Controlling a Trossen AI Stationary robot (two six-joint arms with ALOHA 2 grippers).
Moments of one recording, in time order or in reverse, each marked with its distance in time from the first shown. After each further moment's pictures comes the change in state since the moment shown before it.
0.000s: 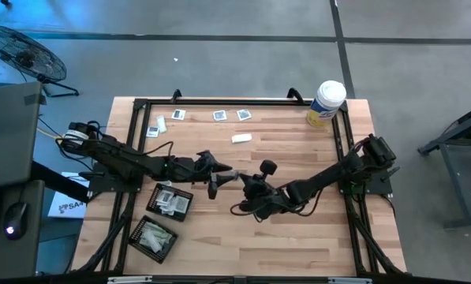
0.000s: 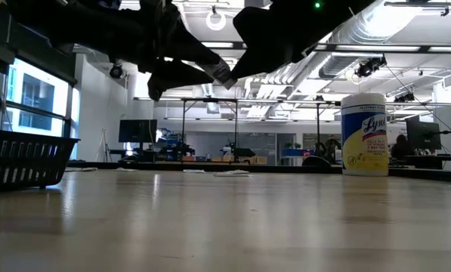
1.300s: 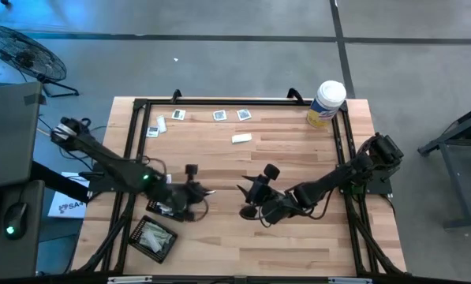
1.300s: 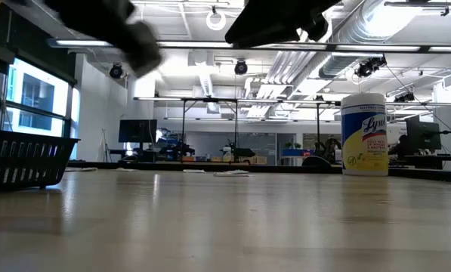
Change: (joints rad) left arm -0.328 -0.162 0.260 -0.947 -0.261 0.350; right arm 0.061 -0.070 0.000 0.049 -0.034 0.124
